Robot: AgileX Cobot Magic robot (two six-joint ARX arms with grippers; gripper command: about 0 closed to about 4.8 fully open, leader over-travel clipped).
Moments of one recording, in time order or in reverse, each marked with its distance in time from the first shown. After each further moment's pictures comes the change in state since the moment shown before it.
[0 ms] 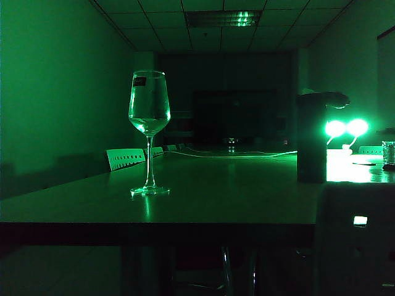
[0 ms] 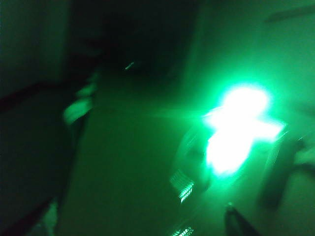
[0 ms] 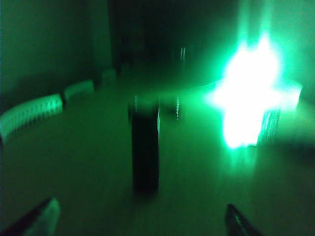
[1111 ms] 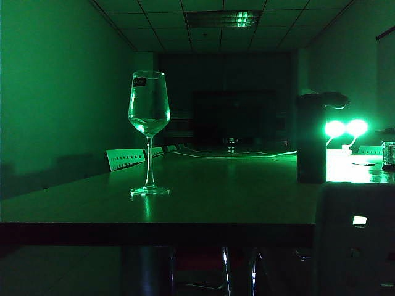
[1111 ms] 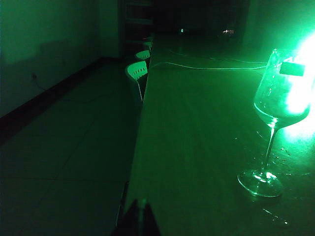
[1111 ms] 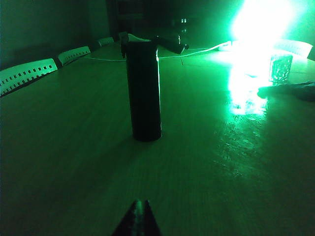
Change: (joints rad) left arm 0.000 0.000 -0.220 0.047 -0.188 0.202; right arm 0.000 -0.006 -0.339 0.183 0.001 0.046
